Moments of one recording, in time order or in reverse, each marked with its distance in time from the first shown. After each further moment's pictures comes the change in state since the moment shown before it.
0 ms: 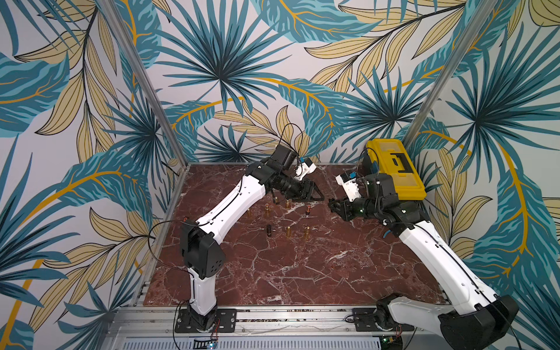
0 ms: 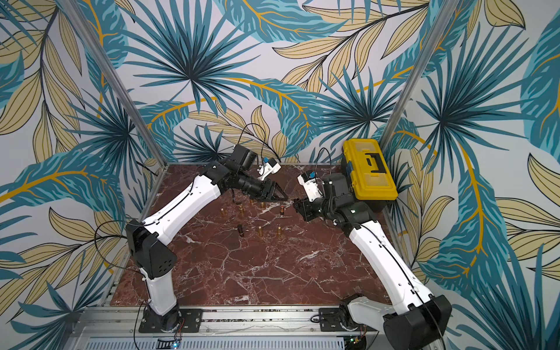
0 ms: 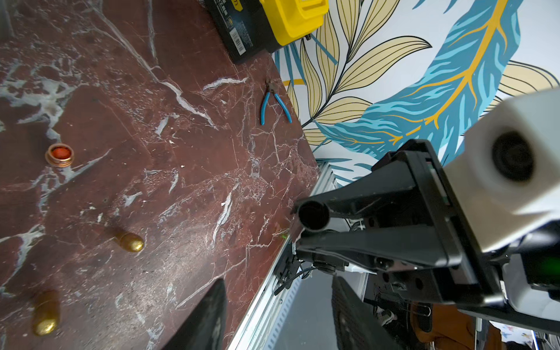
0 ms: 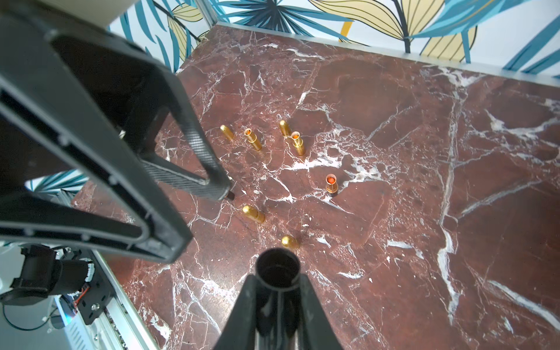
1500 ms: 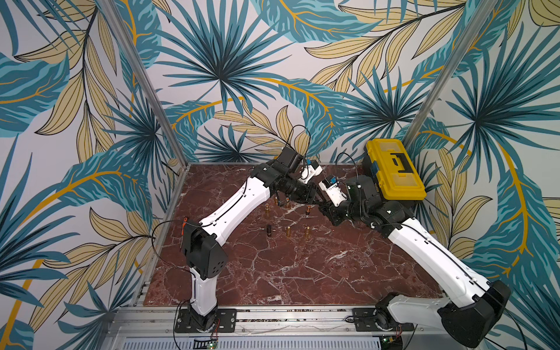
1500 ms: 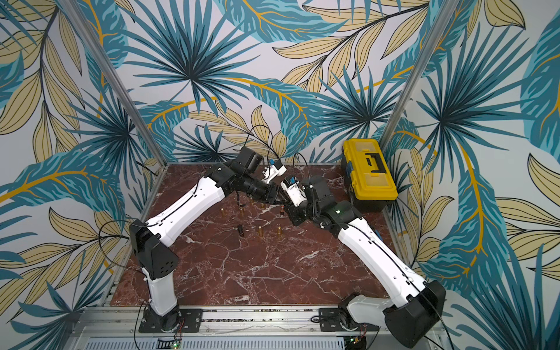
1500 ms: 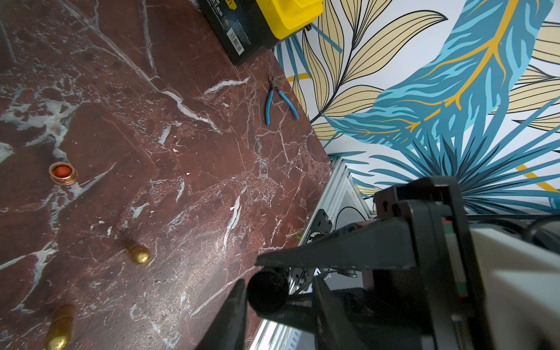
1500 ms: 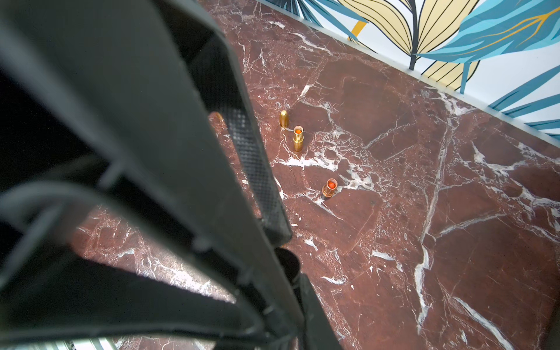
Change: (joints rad) left arm -0.055 0.011 0.007 -0.005 -0.075 0.073; right arm 0.164 0.054 0.040 -0.015 0.196 -0.085
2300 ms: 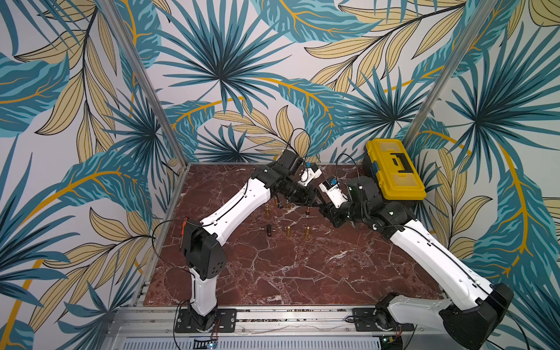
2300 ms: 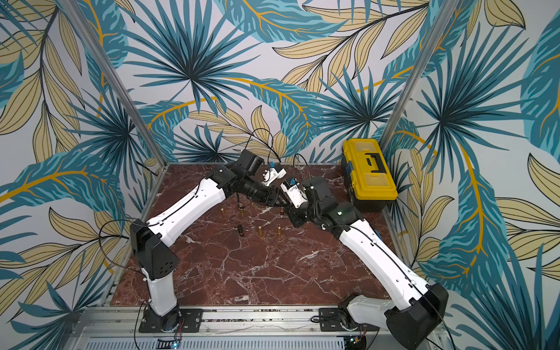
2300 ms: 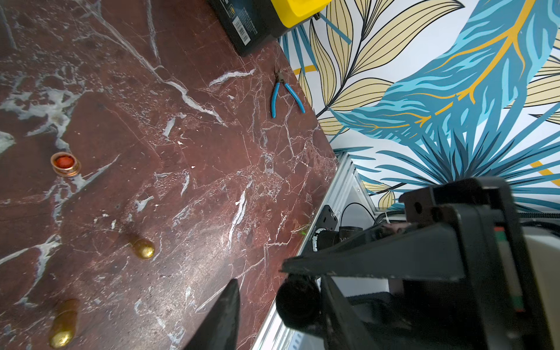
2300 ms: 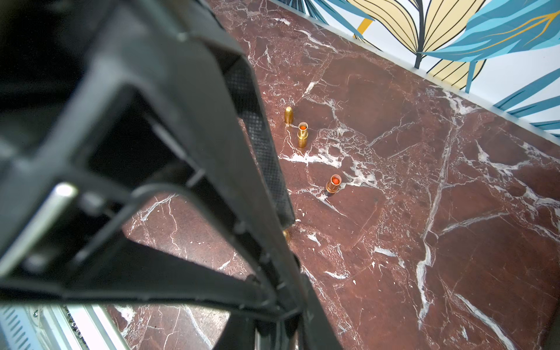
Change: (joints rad) left arm -0.002 -0.005 -0.040 0.006 -0.004 0.013; right arm 0.004 -0.018 0.001 -0.025 -0.011 -0.010
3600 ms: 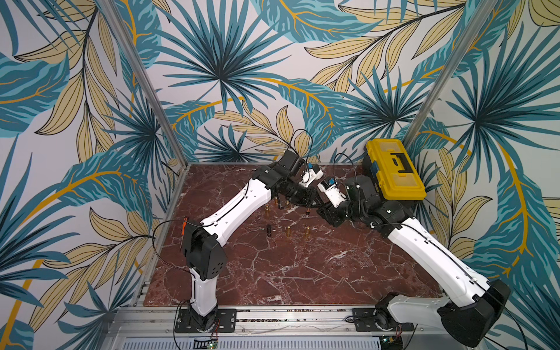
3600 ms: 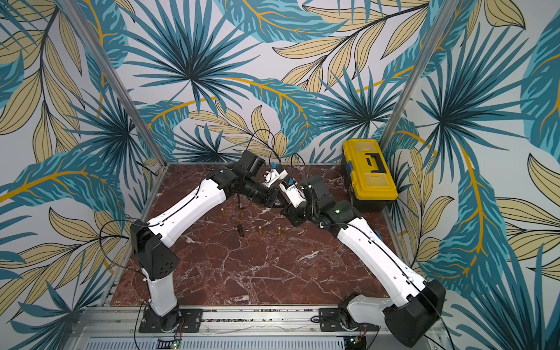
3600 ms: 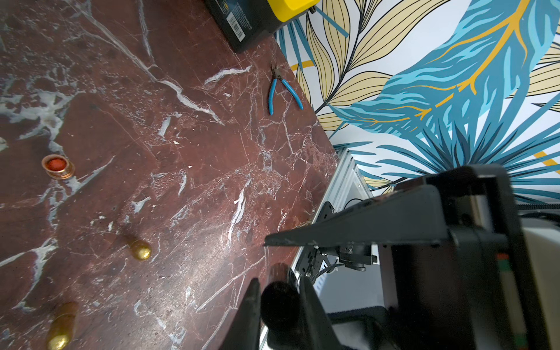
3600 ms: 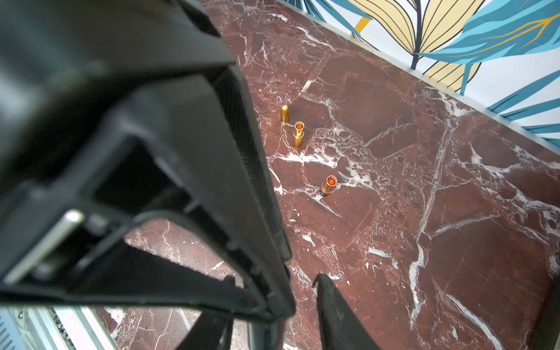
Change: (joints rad) left arm -0.011 -0.001 0.003 -0.006 -0.011 0.018; right arm 0.005 0.023 0.014 -0.003 0.031 -0.016
